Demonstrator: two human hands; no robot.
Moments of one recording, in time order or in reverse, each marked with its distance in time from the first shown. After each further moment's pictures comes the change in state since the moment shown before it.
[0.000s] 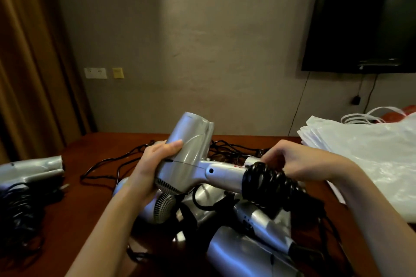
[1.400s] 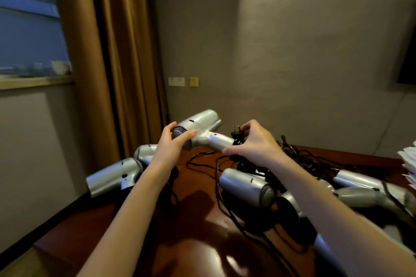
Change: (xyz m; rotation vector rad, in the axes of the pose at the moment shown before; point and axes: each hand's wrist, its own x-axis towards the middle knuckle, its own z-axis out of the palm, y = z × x) left_hand -0.069 0.079 -0.130 0.335 0.602 0.118; right_hand 0.138 -0.166 0.126 0.002 0.497 0.033
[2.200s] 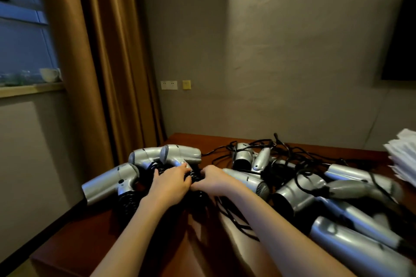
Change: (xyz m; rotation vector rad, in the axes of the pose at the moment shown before) left_hand -0.010 -0.050 -0.009 1.325 -0.276 0.096; right_hand -0.008 -0.003 0.098 -0.012 -0.483 0.066
